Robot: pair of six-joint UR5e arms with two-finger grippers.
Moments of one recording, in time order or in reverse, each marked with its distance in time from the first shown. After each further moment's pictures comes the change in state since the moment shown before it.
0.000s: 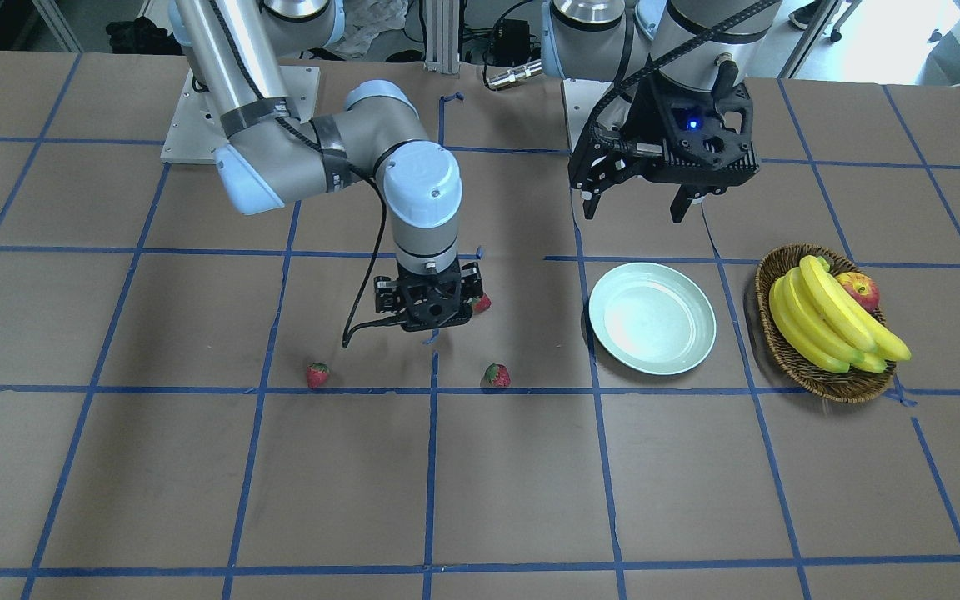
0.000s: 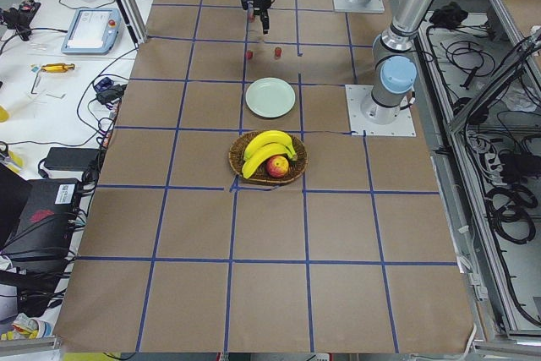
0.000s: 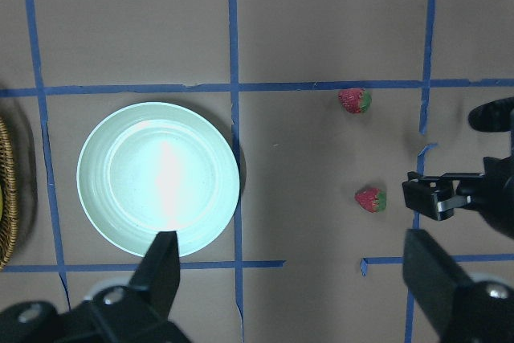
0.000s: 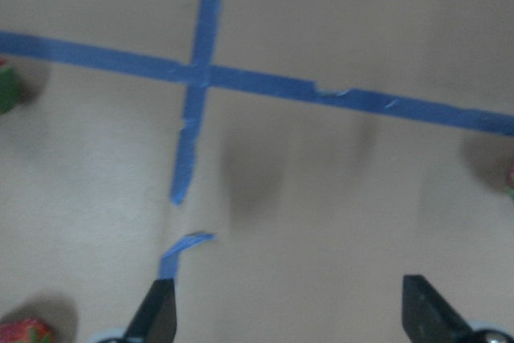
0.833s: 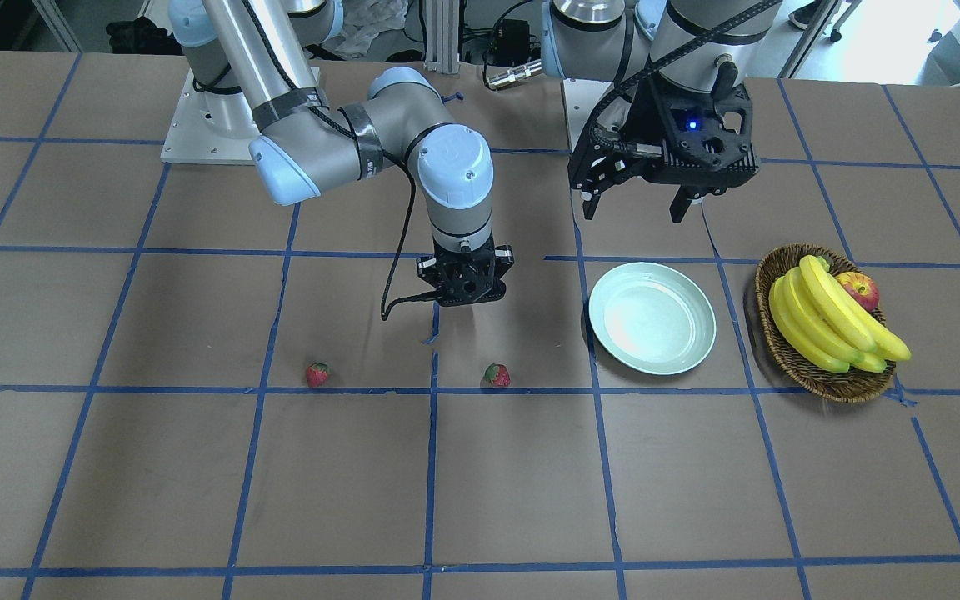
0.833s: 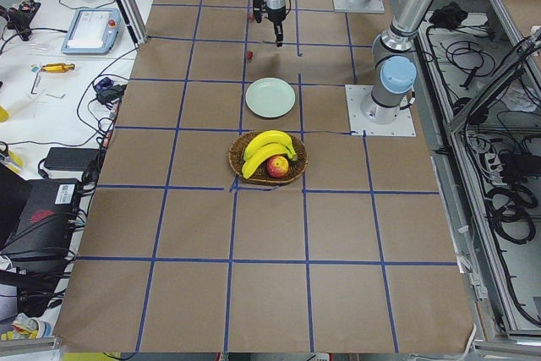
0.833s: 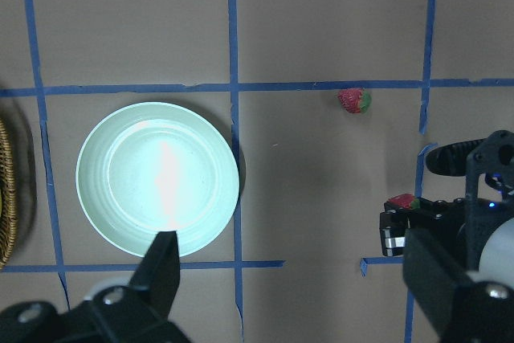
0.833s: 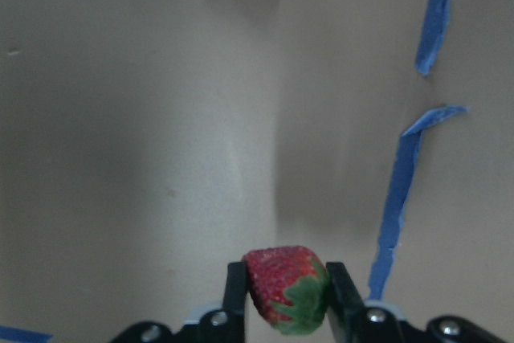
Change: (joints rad) left arm 0.000 0.000 0.000 0.000 -0.001 0.000; right arm 0.213 0.017 -0.006 0.011 0.159 0.242
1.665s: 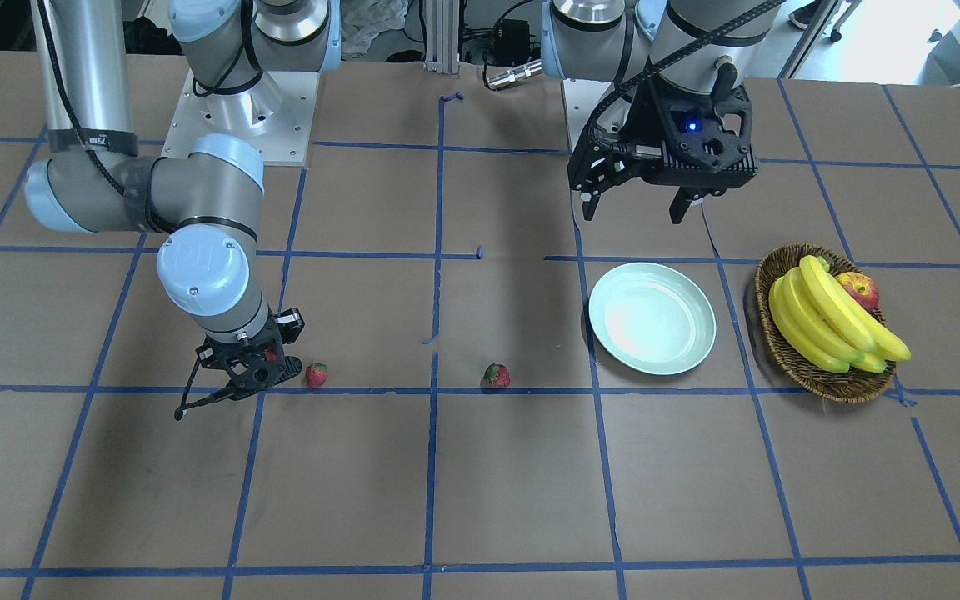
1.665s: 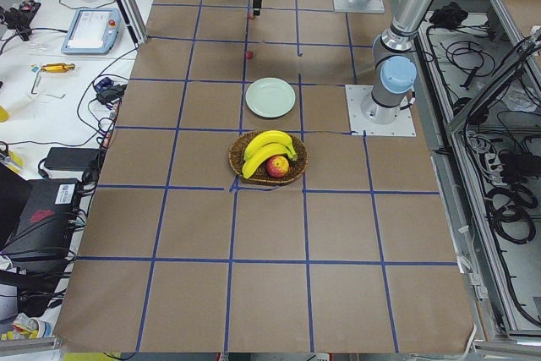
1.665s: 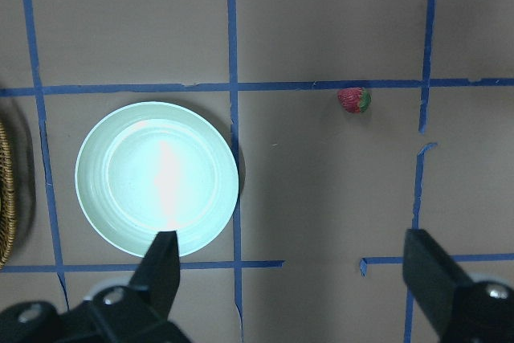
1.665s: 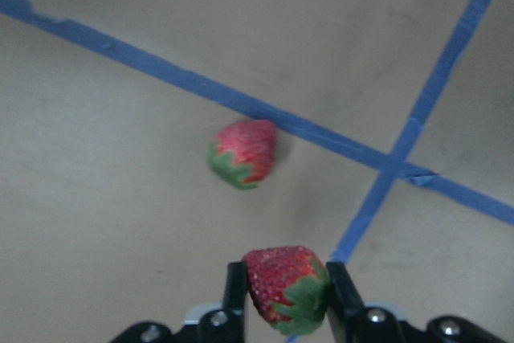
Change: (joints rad) left arm 0.000 -0.001 0.000 0.000 -0.002 0.000; right arm -0.380 -0.088 0.017 0.147 -0.198 -0.656
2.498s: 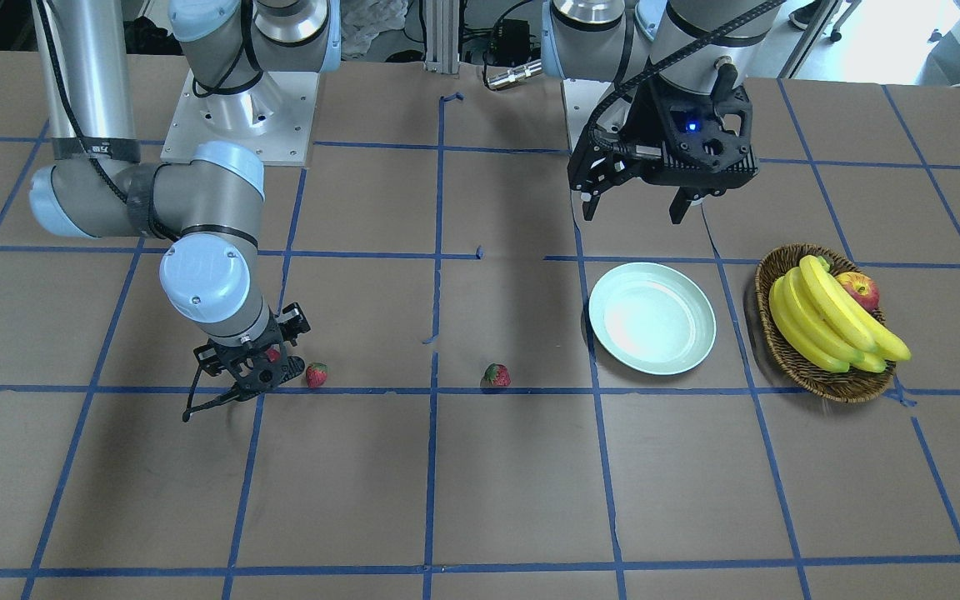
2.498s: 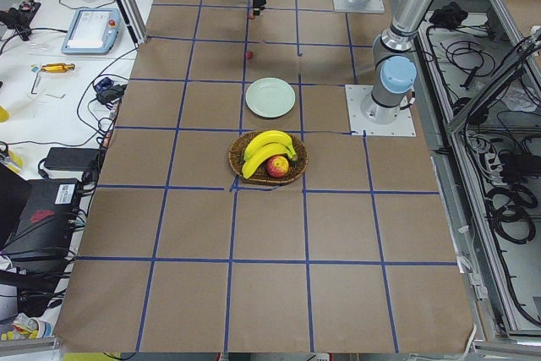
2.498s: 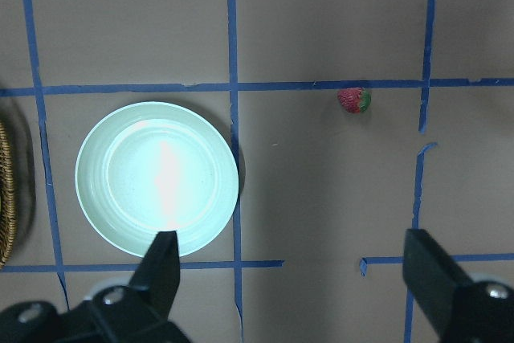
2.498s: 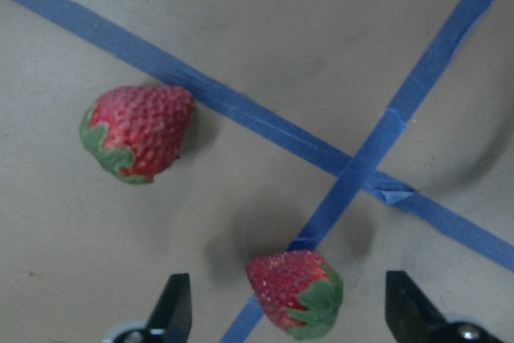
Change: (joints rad) left arm 0.000 0.000 0.000 0.000 0.000 0.000; right arm -0.110 0.087 0.038 -0.074 -0.017 -0.232
